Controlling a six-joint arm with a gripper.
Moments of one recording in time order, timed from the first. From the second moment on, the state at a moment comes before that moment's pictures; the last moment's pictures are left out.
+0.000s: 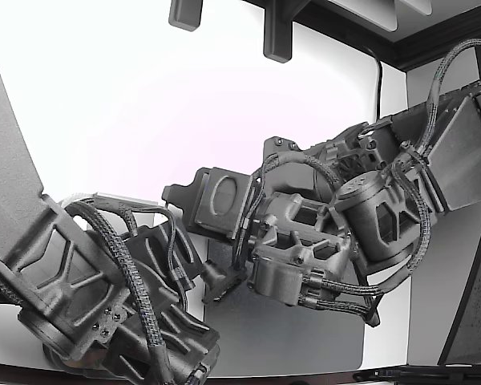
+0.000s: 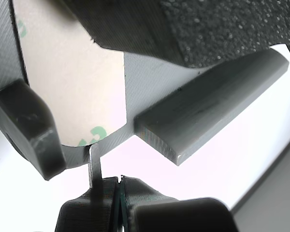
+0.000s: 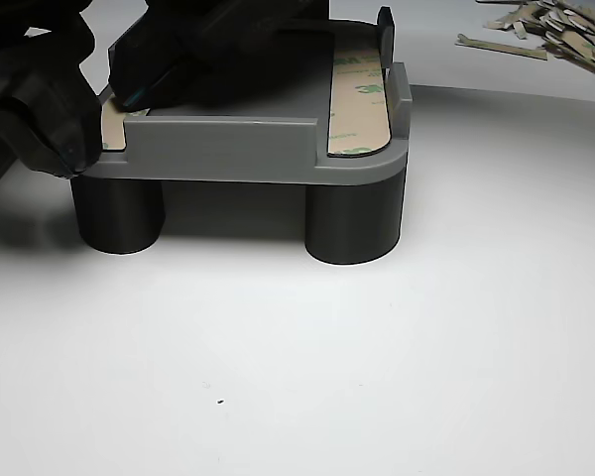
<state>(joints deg) 37.3 116.9 140.6 41.3 39.3 -54.6</state>
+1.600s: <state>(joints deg) 38.3 116.0 139.9 41.8 40.9 -55.2</state>
